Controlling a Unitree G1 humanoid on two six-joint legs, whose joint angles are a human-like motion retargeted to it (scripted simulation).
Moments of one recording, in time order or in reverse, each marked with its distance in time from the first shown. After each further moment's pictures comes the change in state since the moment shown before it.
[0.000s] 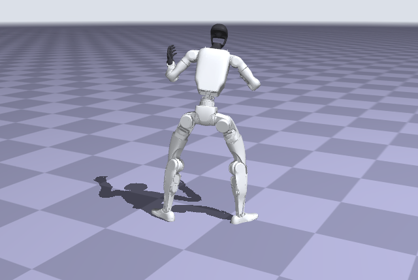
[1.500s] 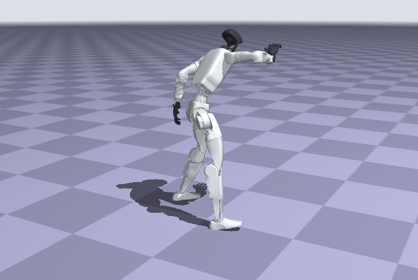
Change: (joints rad) left arm 0.493 -0.109 -0.455 0.865 -0.243 0.209 0.031; right arm -0.549 -0.726 0.202 0.329 0.209 0.017 -0.538; waist 0.176 -0.288 0.201; left_leg -0.352 -0.190 -0.987 0.204 -0.254 0.013; right_leg -0.068 0.121 0.257 -0.320 0.100 0.060
